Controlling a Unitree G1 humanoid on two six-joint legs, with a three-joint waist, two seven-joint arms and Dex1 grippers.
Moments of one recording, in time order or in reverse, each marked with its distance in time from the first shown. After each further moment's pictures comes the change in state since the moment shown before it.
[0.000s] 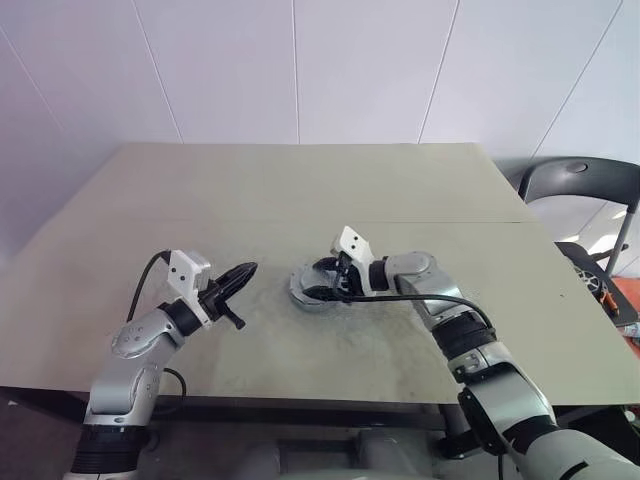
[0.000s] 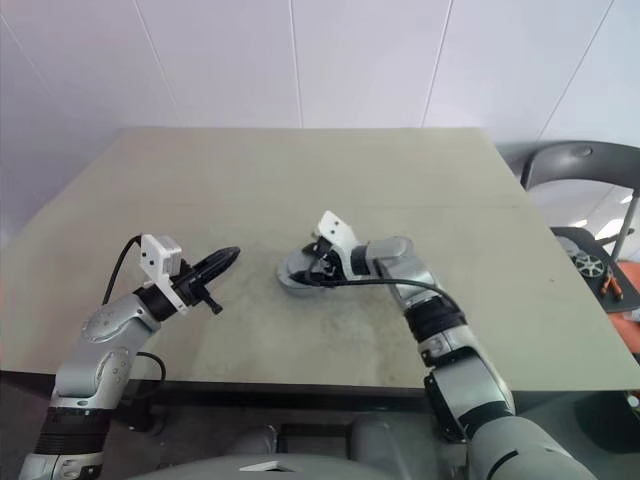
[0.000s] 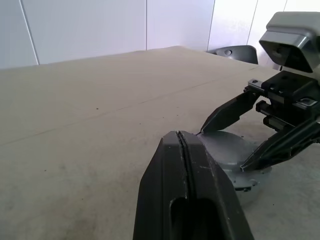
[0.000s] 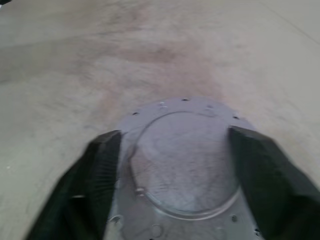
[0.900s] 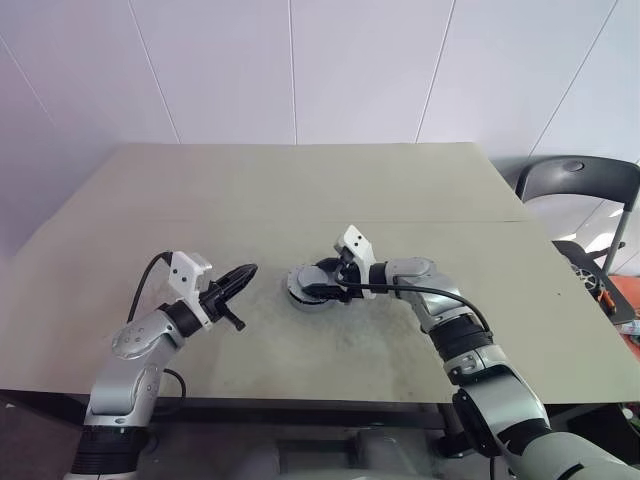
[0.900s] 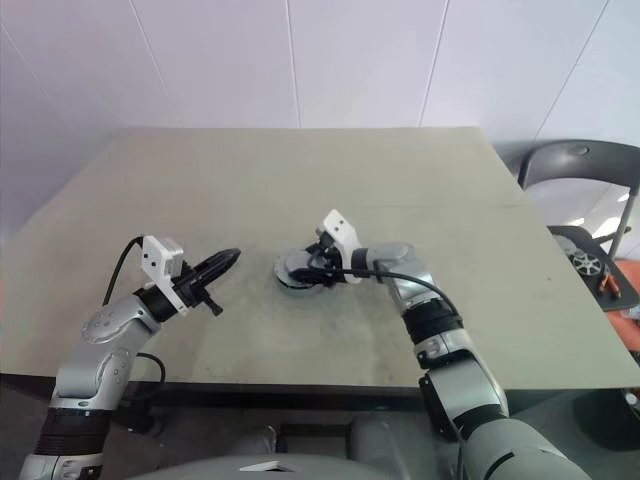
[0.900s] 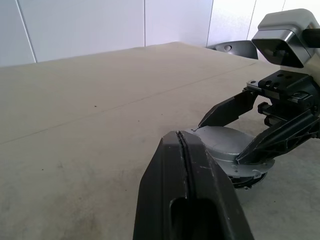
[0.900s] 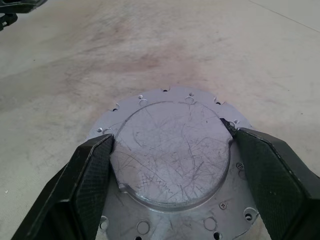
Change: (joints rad) left arm 0.004 0.000 -0.002 0.000 0.018 0.000 0.000; right arm 0.016 0.049 -0.059 -0.009 0.055 0.093 -0.029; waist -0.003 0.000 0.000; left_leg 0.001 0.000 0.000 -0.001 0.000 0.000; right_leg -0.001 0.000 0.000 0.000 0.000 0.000
